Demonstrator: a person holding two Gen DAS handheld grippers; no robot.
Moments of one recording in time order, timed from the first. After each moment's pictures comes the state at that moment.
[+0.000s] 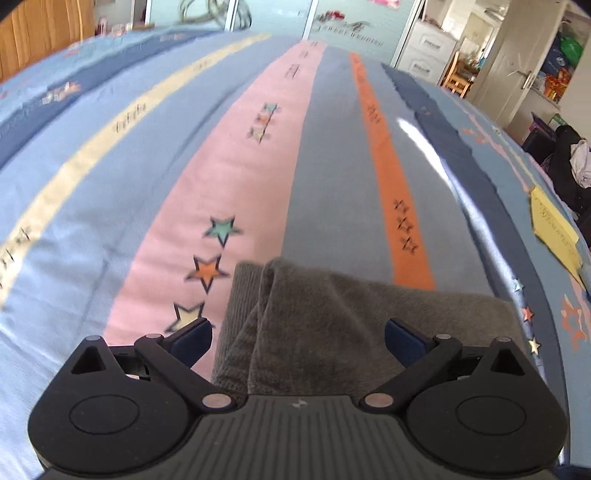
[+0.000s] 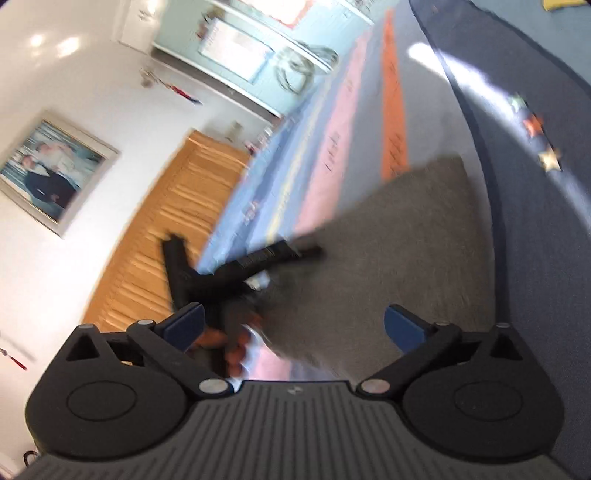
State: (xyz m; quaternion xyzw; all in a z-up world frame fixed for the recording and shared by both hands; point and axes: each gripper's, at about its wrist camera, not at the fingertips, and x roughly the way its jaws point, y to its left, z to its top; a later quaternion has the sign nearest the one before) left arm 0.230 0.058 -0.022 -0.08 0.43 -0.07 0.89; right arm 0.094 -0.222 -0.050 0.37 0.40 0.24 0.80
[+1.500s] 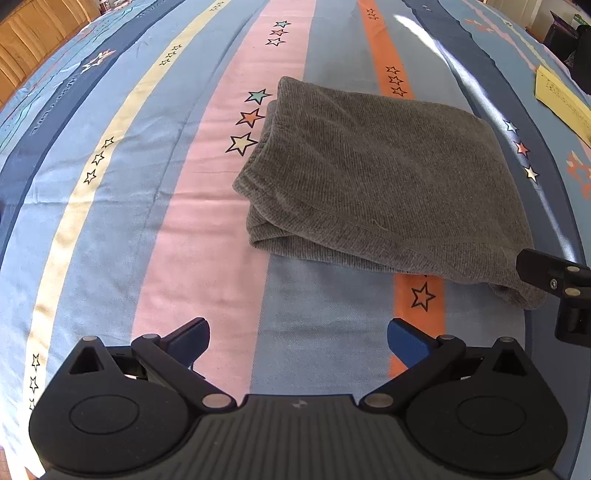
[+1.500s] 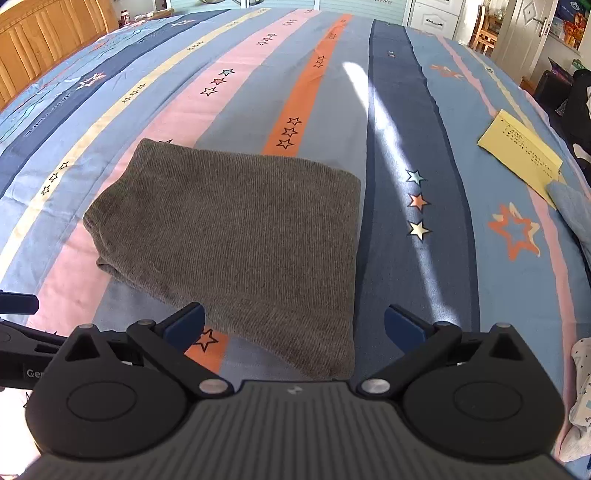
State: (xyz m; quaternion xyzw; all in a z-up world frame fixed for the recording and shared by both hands) left arm 0.097 0.042 0.003 0.02 0.57 -0.02 0.82; right arm 0.073 -0.112 0.035 -0.01 0.48 0.01 0.87
